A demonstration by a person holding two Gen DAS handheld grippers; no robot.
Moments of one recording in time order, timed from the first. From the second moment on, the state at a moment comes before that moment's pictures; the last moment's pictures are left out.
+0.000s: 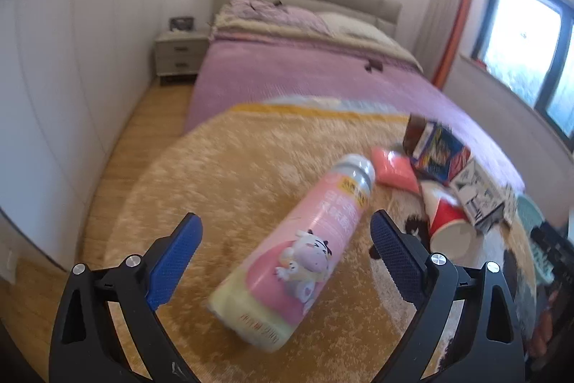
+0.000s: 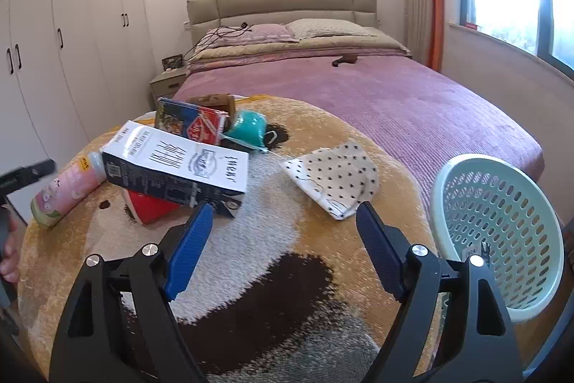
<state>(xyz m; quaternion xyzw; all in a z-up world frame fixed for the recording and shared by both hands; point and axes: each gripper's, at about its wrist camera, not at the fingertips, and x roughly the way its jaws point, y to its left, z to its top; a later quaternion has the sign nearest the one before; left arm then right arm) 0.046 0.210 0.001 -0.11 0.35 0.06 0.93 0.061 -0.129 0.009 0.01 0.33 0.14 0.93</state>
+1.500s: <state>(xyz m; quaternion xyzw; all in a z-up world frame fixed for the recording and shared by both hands) 0.044 0.159 -0.029 -0.10 0.41 0.03 0.91 0.118 -0.103 -0.022 0.10 0.44 0.07 0.89</state>
